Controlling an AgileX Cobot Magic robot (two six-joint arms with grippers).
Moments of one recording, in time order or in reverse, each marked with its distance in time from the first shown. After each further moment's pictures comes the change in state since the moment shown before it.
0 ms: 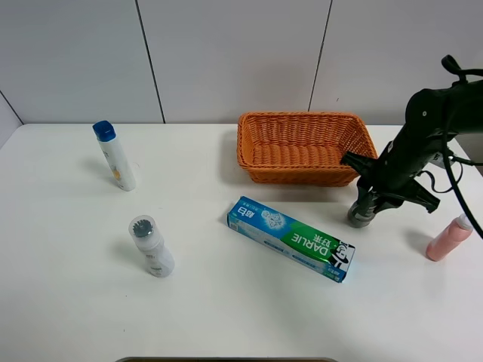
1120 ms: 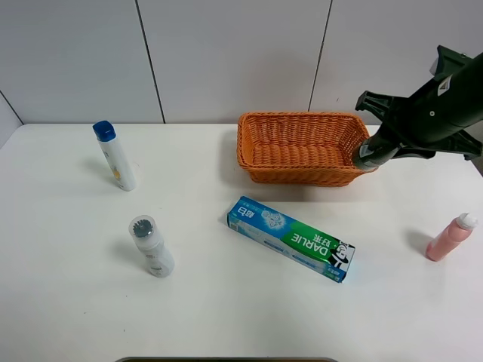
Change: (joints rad) left arm 0.000 0.000 0.000 0.000 0.000 0.000; right arm 0.085 -0.410 -0.010 -0.011 0.067 -0.187
